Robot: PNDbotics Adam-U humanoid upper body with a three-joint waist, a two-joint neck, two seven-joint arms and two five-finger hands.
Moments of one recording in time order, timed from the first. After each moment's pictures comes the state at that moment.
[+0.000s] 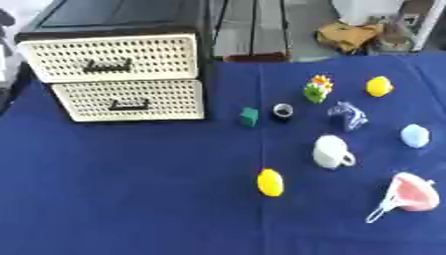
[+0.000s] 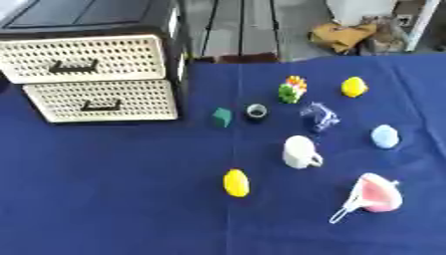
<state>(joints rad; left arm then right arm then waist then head) -0.57 0.46 0.06 -1.99 -0.60 -0.04 0.22 -0.42 -0.54 -0.13 -1.98 0.47 -0.39 -0.77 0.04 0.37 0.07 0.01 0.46</state>
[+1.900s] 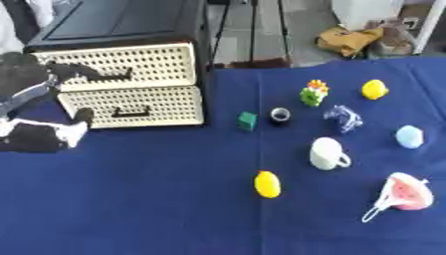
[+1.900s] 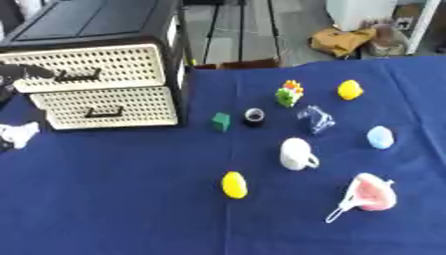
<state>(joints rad) -0.66 0.90 -0.15 -1.97 -0.82 0.29 -0.72 -0.41 -0.55 -0.11 -1.98 0.46 -0.38 -0.73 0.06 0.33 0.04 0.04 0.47</state>
